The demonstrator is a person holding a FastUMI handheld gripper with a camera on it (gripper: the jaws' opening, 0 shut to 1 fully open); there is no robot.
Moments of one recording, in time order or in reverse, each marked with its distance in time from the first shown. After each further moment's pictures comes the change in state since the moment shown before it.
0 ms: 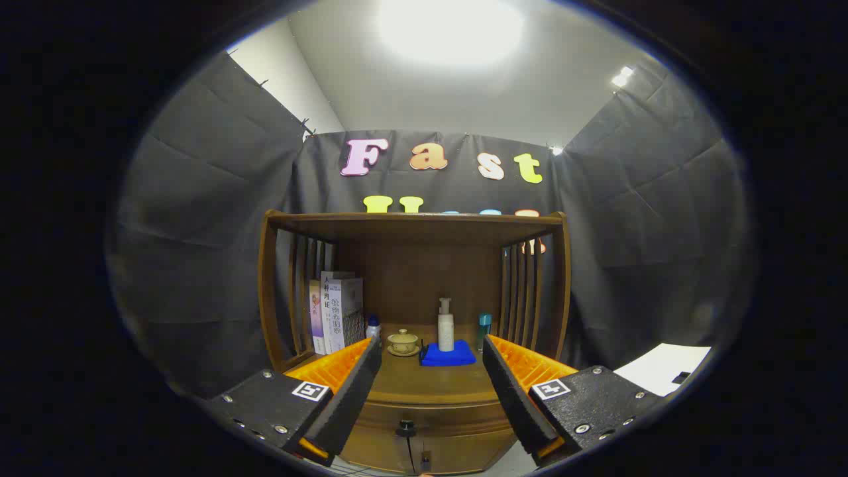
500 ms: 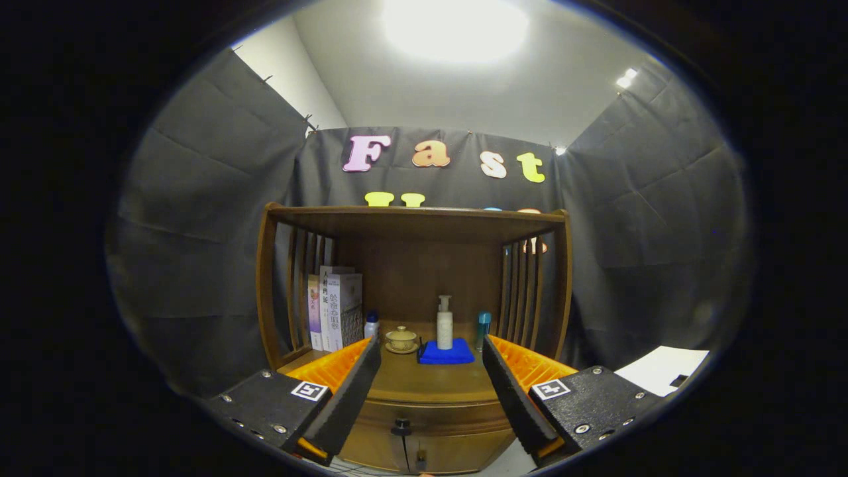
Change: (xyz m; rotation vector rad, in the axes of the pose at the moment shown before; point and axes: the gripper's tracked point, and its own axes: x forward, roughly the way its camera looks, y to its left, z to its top) arm 0.005 0.001 -0.014 -0.004 0.027 0.014
